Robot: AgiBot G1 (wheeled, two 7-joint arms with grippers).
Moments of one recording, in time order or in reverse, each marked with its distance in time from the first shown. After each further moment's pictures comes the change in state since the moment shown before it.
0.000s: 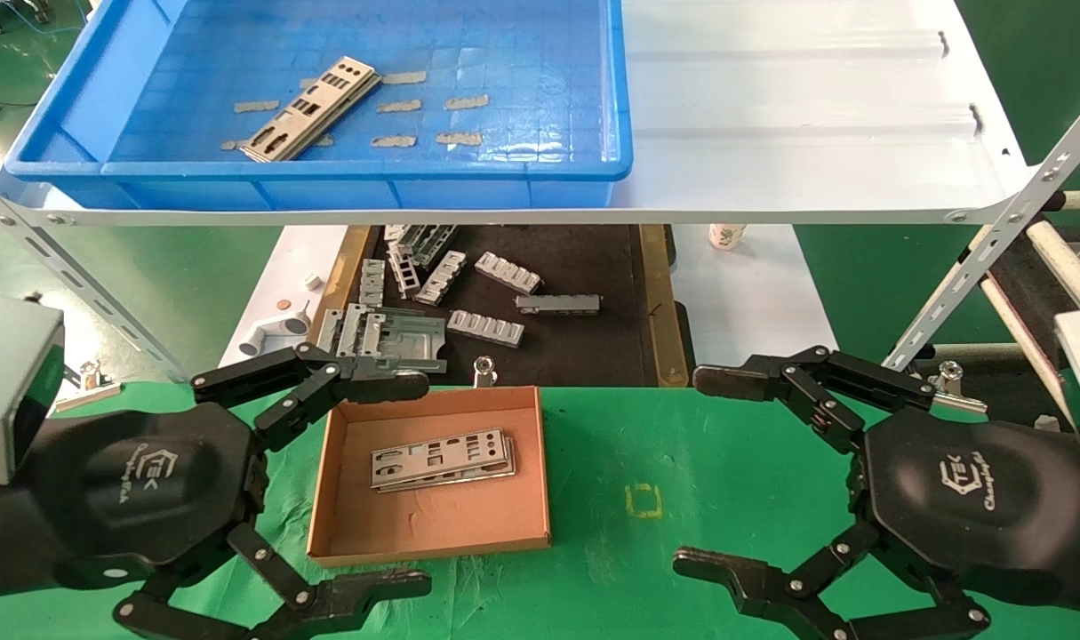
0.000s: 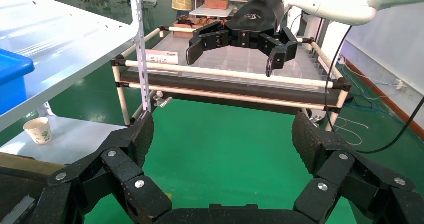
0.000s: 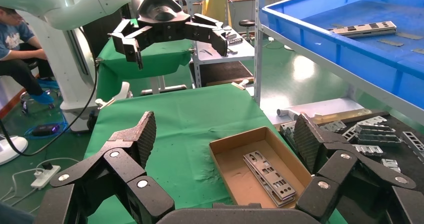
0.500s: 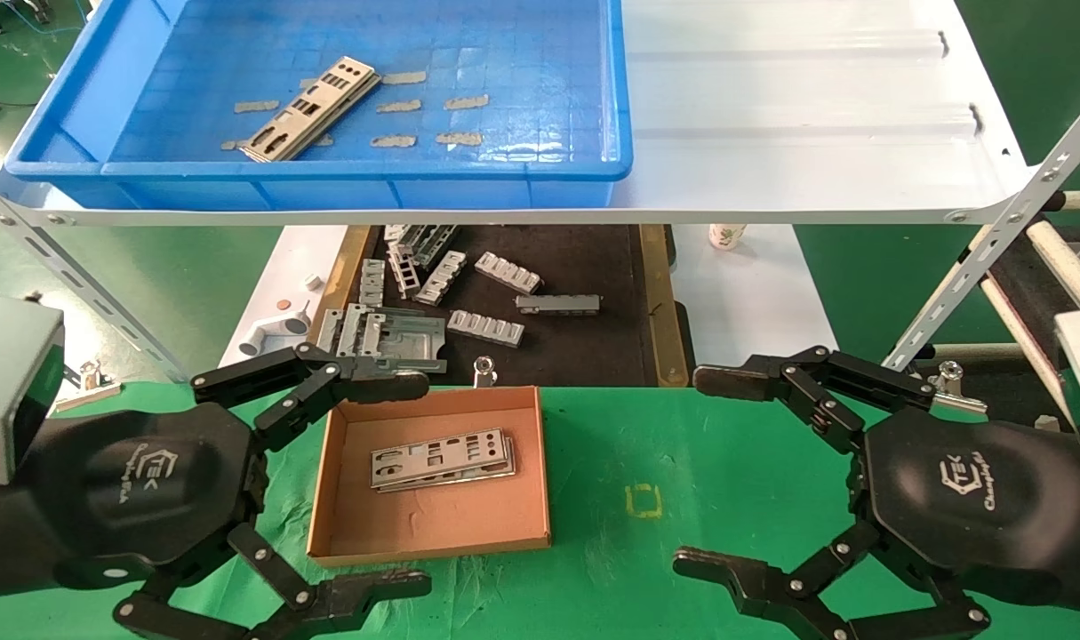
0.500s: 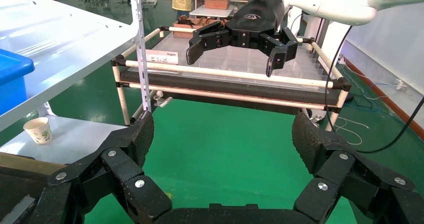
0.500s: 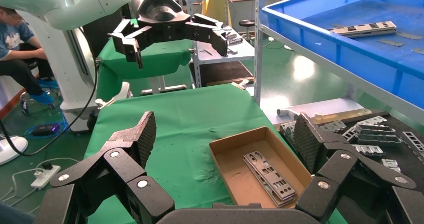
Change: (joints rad) left arm 0.000 0.000 0.000 0.000 0.000 0.000 0.000; right arm 0.000 0.000 0.000 0.000 0.000 0.000 0.000
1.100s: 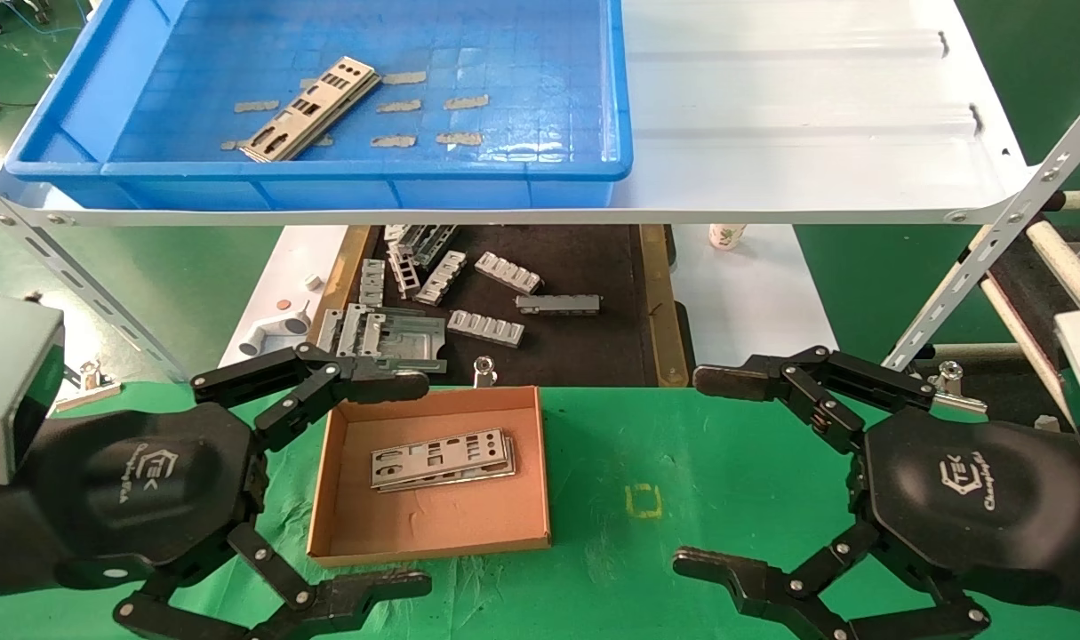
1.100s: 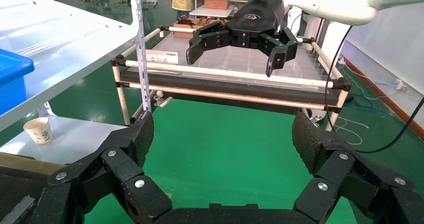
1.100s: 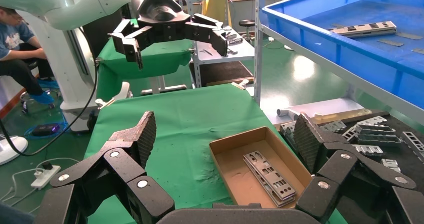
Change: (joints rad) left arm 0.000 0.000 0.000 0.000 0.000 0.000 0.000; right arm 0.000 0.000 0.000 0.000 0.000 0.000 0.000
